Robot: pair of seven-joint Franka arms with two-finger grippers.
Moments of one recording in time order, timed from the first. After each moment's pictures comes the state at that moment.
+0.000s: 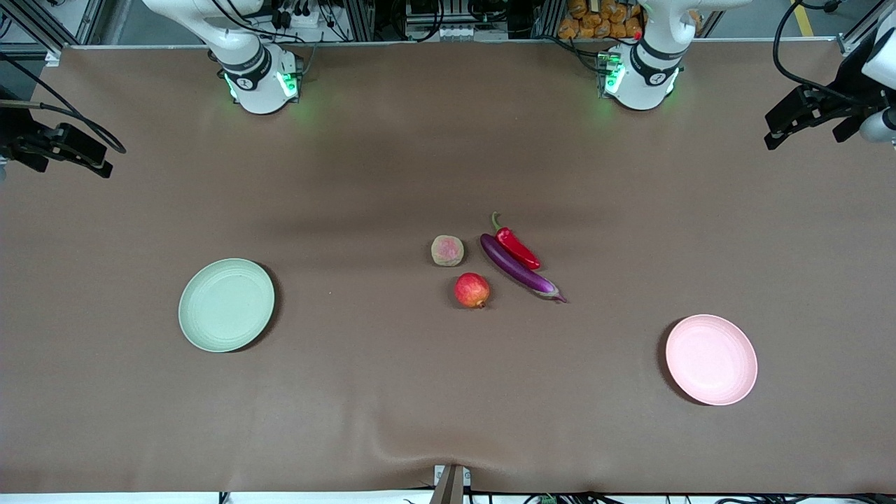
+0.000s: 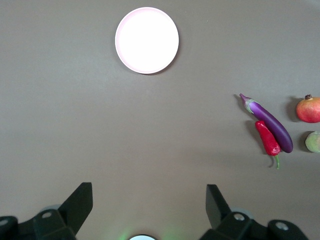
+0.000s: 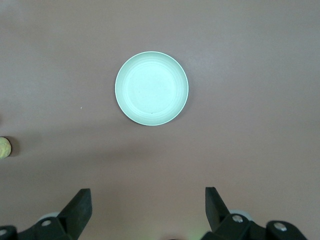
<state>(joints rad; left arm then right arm) -0.05 -0.12 -0.06 -1.58 0.04 1.48 -0.20 0.01 -0.02 0.01 -1.50 -0.02 1.45 0.11</state>
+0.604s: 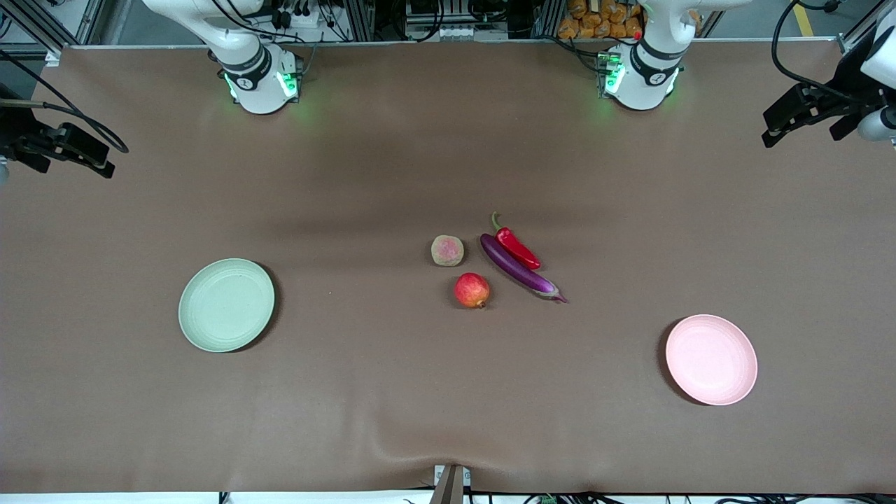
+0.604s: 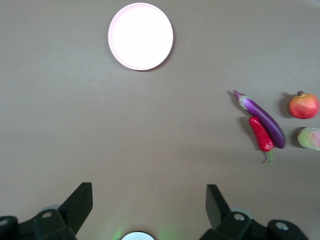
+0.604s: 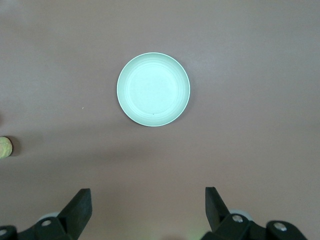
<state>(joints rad) -0.05 -0.12 -0.06 -1.57 0.00 1.47 -0.20 0.01 -0.02 0.02 -1.50 -0.02 1.45 0.11</state>
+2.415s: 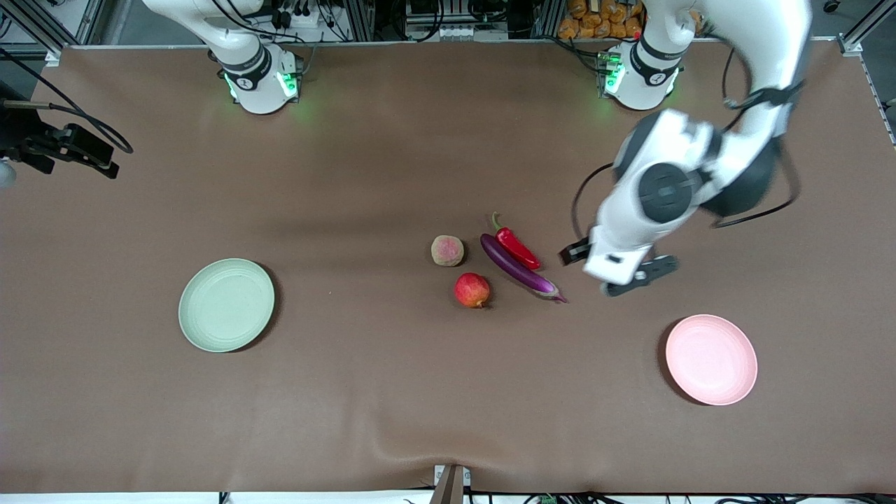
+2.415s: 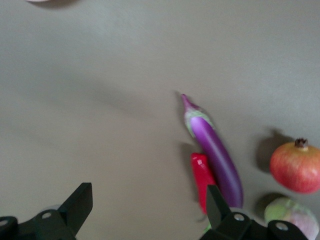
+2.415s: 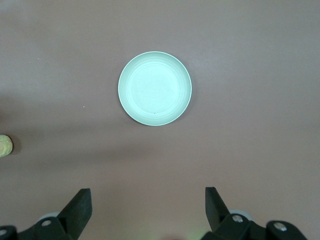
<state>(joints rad) -0.27 0.41 -0.22 -1.65 0.07 1.90 -0.95 0.01 -0.02 0.02 -1.50 -0.02 1.45 0.11</state>
